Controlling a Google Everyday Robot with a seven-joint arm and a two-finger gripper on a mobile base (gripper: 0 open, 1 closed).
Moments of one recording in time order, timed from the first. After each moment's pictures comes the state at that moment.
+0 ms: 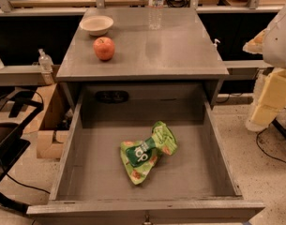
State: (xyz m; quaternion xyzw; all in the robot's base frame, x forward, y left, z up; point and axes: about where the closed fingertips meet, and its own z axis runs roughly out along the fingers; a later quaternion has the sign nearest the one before) arm 0.438 -0.217 0.976 -0.60 0.78 -0.03 0.16
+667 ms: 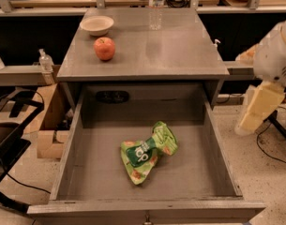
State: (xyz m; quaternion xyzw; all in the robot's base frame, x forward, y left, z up) arm 0.457 -0.220 0.941 -0.60 0.78 -0.01 0.19
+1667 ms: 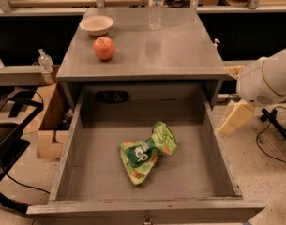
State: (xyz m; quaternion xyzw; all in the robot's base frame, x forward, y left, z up) arm 0.514 -0.220 0.866 -0.58 0.76 0.00 0.30
